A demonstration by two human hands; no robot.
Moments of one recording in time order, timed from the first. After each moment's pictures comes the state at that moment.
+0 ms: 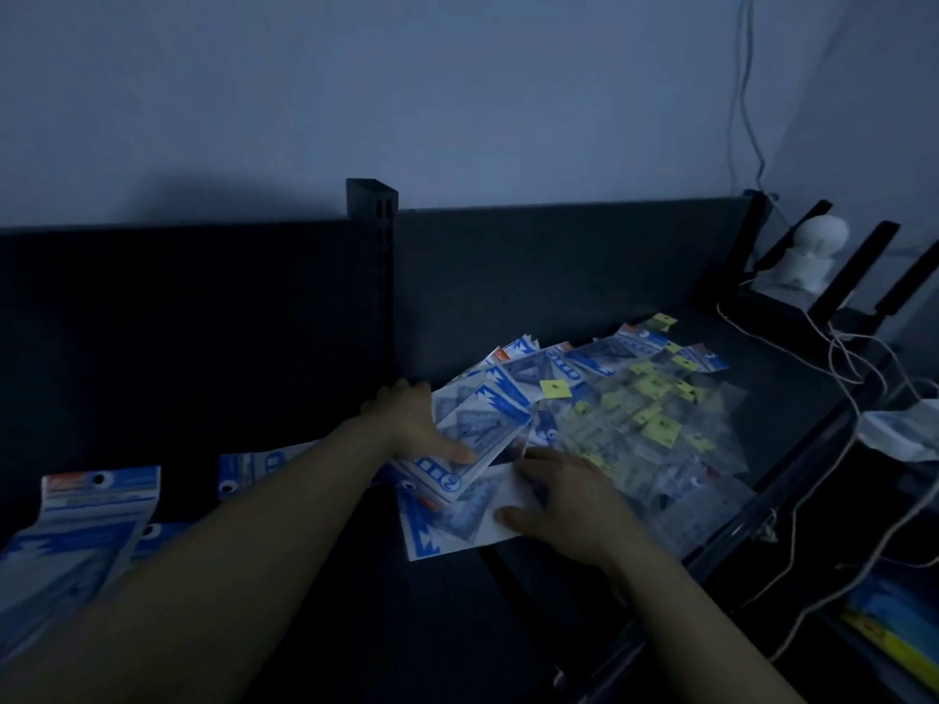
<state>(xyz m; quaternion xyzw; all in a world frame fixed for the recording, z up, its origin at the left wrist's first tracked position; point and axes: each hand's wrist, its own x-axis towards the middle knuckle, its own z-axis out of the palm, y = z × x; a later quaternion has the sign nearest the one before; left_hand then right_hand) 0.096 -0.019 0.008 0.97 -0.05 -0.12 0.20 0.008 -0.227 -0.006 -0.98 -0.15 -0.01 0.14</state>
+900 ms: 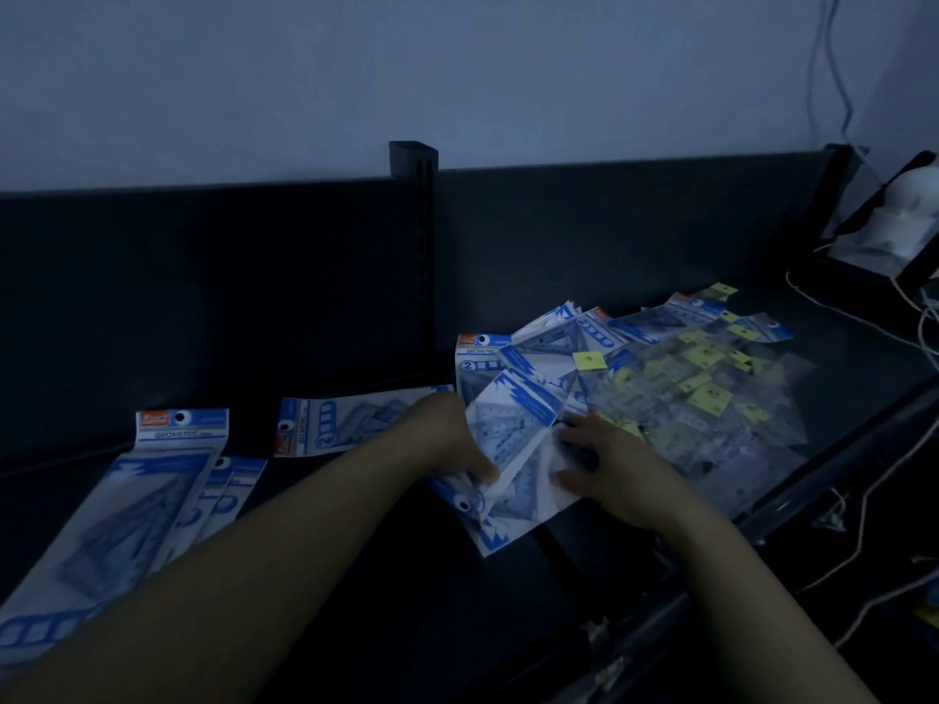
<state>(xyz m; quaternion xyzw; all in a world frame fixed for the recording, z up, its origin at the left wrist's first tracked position) 0.013 -0.035 0.022 0.96 0.01 -0.16 0.25 0.000 -0.236 0.002 -0.96 -0.16 0.07 0.24</state>
